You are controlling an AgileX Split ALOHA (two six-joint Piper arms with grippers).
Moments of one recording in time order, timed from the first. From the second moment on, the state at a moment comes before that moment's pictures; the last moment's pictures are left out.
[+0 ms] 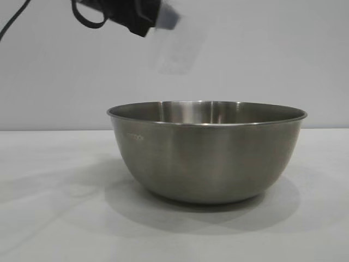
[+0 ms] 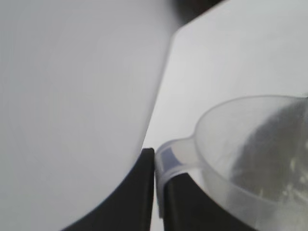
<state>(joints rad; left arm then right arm) -0.32 1.82 -0.96 0.72 -0.76 -0.04 0.26 -0.02 -0.49 0.06 1.14 -0.04</state>
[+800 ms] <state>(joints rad) -0.13 2.13 -0.61 0.27 -1.13 -0.02 0.26 -0.02 -0.49 0.06 1.14 -0.04</state>
